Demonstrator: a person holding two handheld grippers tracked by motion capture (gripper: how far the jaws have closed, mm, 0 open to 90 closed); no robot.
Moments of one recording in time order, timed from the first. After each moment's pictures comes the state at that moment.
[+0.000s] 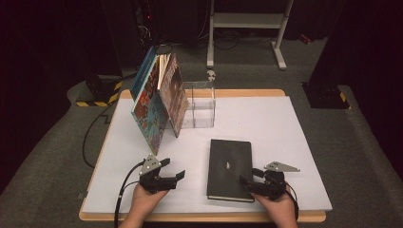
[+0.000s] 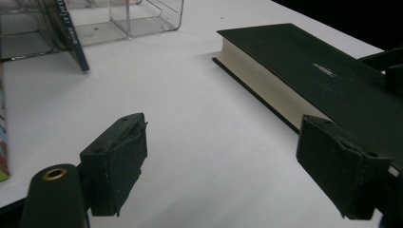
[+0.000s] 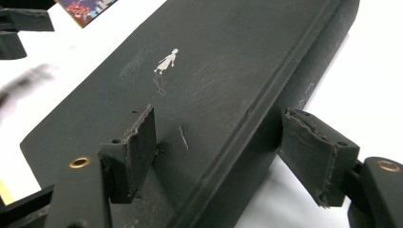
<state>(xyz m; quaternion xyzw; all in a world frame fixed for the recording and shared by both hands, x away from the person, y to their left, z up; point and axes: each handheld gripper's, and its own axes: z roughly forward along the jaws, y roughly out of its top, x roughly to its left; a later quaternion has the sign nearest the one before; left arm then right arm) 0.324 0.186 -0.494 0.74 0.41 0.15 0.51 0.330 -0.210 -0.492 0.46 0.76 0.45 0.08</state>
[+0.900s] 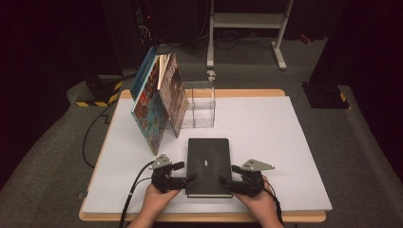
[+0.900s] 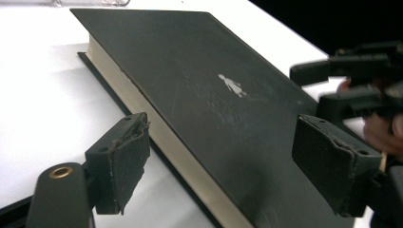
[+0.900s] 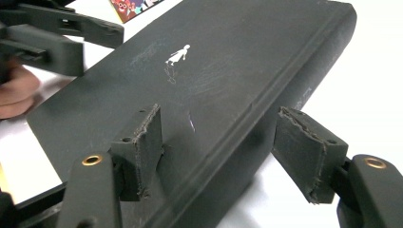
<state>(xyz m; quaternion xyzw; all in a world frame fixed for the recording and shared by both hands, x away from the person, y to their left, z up) 0.341 0.157 -0.503 0.73 0.43 0.04 0.53 0.334 -0.151 -0.491 0.39 0.79 0.46 0.10</state>
